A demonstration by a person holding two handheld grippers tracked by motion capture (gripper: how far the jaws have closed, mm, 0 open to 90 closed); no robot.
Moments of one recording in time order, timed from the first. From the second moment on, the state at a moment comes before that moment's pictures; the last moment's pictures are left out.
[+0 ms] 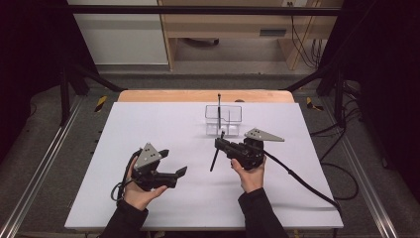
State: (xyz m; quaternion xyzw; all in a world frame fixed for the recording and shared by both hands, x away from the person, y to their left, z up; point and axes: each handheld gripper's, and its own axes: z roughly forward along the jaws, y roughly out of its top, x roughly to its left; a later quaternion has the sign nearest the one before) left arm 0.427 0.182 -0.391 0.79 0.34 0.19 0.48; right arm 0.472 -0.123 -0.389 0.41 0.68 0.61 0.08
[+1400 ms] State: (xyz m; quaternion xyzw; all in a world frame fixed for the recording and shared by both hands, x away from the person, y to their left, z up) left arm 0.431 0.228 -0.412 0.78 0.38 0.20 0.46; right arm 0.525 -0.136 -0.355 0.42 0.66 0.59 0.19
